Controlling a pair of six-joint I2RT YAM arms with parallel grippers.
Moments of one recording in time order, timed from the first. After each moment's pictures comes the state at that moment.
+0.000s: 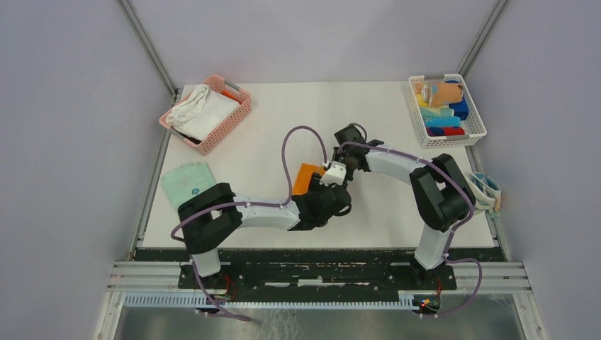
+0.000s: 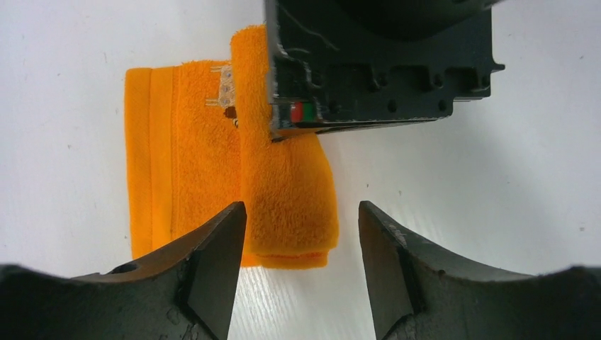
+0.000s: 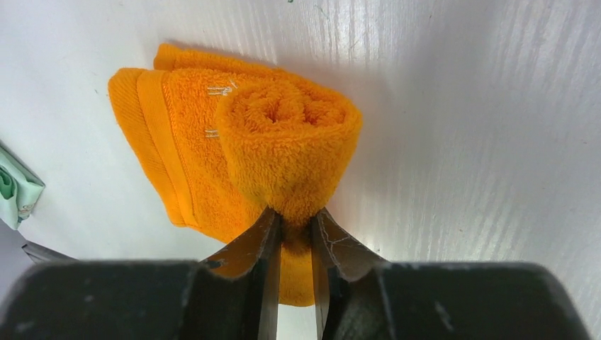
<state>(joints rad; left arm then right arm) -1.17 1.75 0.99 0.02 -0.75 -0.50 0.55 1.82 1.14 -0.39 -0.12 0.79</state>
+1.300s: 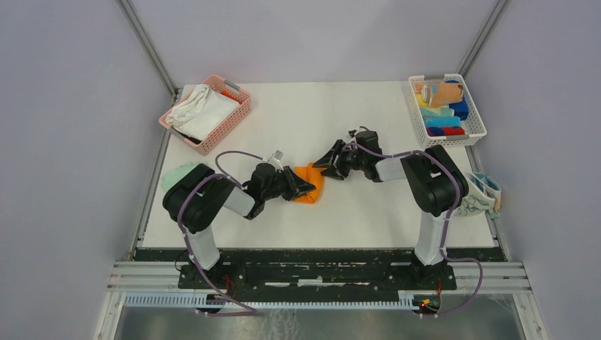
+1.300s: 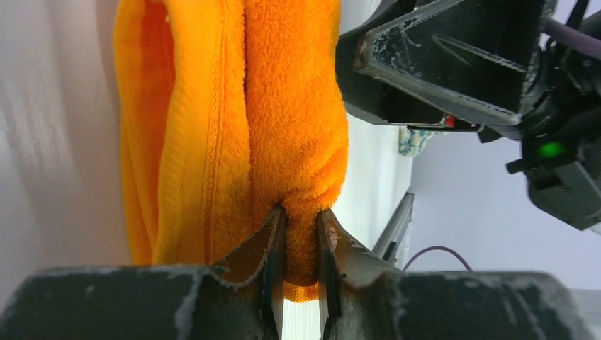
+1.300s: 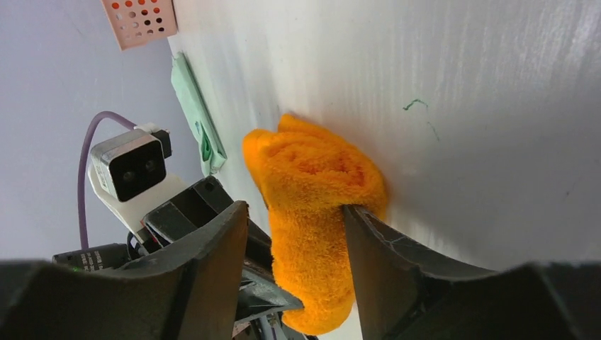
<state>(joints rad) -0.59 1.80 0.51 0.85 0.35 -1.09 0.39 1.93 0.90 0.39 -0.61 1.04</state>
